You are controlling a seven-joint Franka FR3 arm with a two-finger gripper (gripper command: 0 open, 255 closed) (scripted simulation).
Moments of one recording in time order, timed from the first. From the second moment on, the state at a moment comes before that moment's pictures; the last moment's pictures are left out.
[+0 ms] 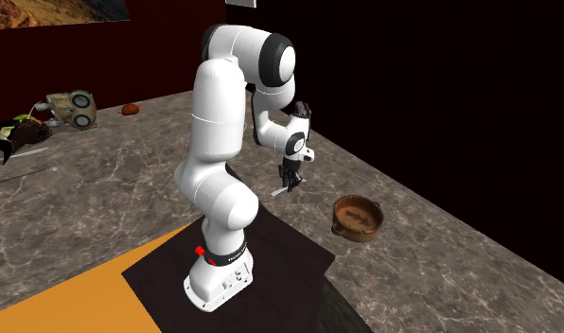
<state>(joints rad) 0.00 0.27 0.18 -2.54 0.04 2.67 0.36</state>
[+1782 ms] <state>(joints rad) -0.01 -0.05 0.21 -2.53 0.11 2.35 0.32</state>
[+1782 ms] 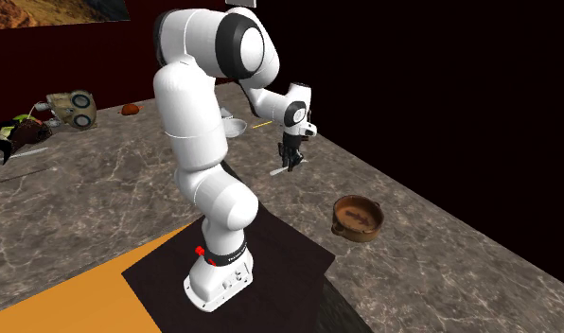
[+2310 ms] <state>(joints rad) -0.03 -0.13 0.18 -2.51 0.11 2.25 0.29</state>
